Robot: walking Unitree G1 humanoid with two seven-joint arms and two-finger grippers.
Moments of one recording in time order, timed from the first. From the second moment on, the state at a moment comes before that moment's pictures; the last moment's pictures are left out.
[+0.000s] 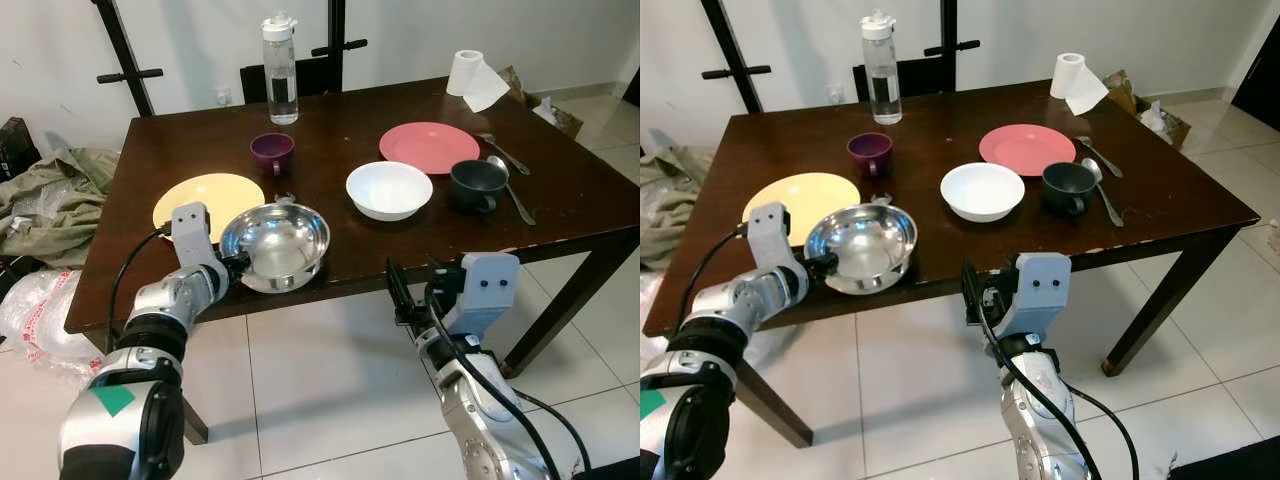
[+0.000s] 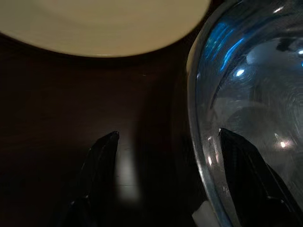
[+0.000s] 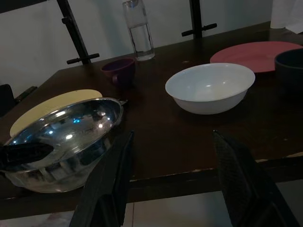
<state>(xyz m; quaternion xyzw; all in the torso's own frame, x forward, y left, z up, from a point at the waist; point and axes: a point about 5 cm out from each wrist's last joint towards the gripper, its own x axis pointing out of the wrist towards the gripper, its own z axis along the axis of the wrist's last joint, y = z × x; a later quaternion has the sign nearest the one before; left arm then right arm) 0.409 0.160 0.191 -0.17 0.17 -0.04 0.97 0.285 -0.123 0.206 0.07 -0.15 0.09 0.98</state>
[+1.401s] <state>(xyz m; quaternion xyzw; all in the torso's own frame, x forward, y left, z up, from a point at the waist) 0.401 0.130 0.189 -0.12 0.20 -0.13 0.96 0.286 -0.126 0.207 0.07 -0.15 0.08 0.98</state>
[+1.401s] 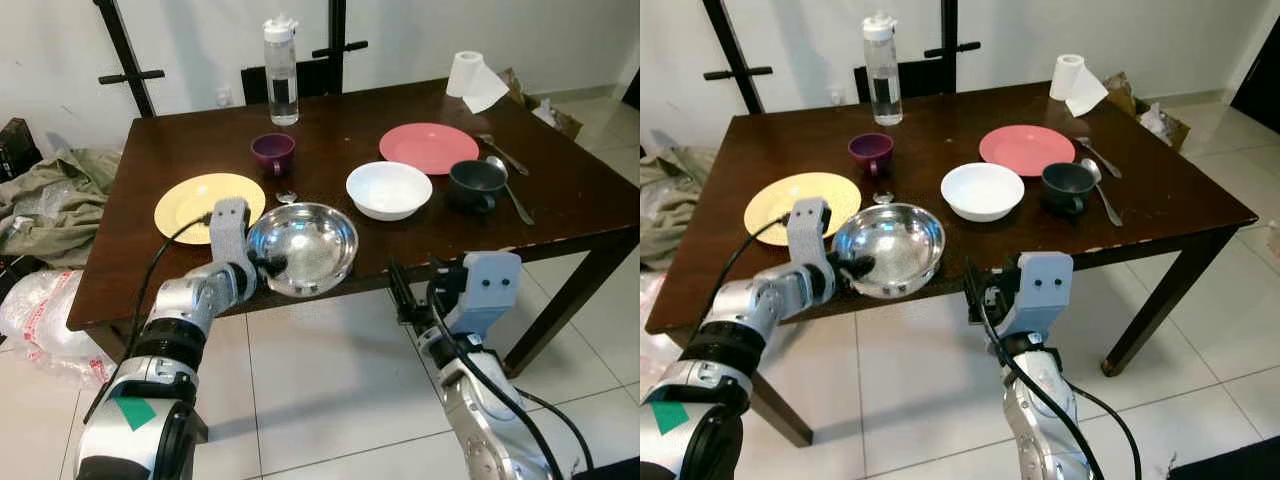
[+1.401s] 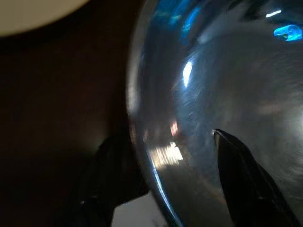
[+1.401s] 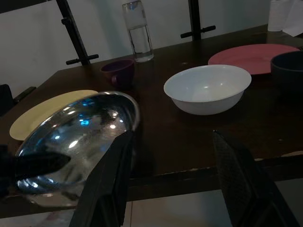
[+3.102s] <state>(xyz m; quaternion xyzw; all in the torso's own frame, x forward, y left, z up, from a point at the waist) 0.399 0.170 0.241 -0.17 -0.04 -0.04 0.98 0.284 -0.105 0.222 0.20 -0.16 0.18 0.95</state>
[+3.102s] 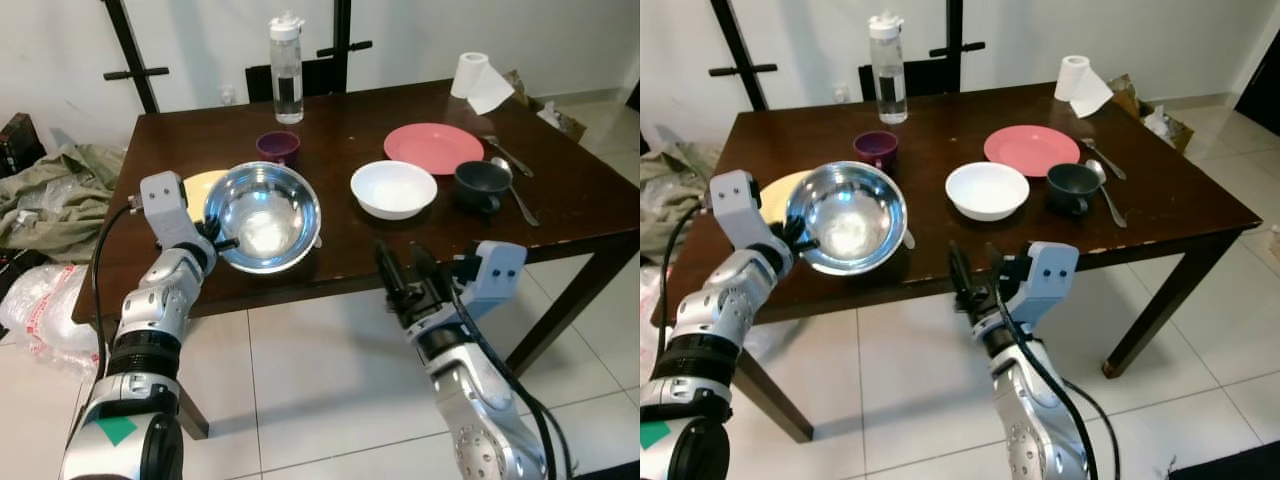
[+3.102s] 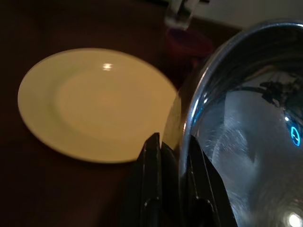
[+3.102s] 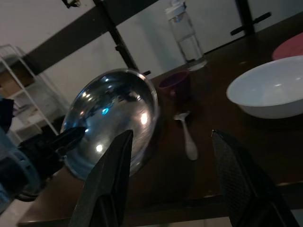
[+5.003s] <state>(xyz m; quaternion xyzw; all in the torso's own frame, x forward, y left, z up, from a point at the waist) 0.317 0.105 0.293 -0.02 -0.23 -0.29 0.93 0.298 -0.112 0.227 0.29 -0.15 0.19 0.93</state>
